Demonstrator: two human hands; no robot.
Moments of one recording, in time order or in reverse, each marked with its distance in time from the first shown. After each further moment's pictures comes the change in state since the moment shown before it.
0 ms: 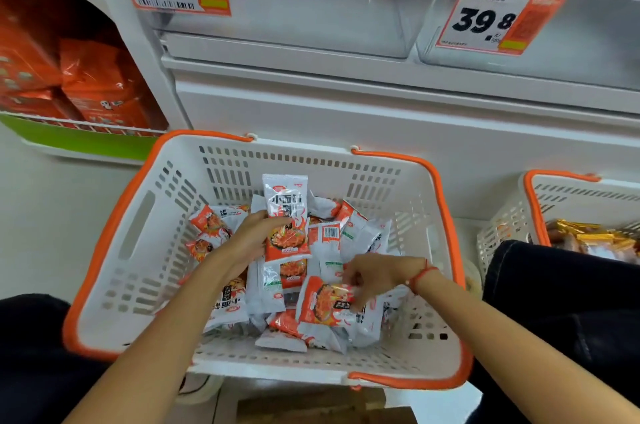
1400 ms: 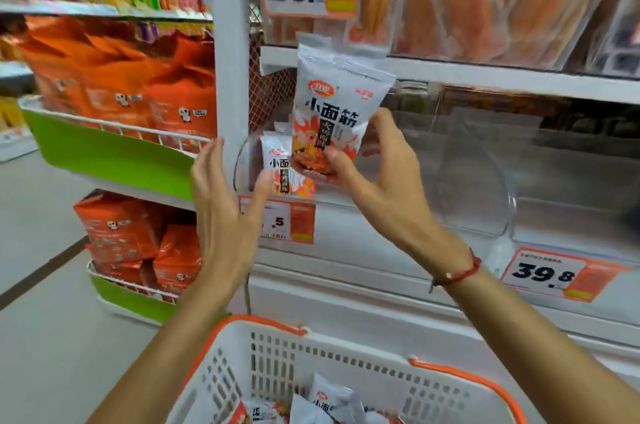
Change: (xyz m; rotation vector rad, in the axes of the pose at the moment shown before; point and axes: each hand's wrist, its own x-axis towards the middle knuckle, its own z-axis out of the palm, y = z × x) left_hand -0.059 0.250 -0.080 0.283 0.899 1.257; right_hand -0.102 -0.200 -0.293 0.192 1.595 -0.788
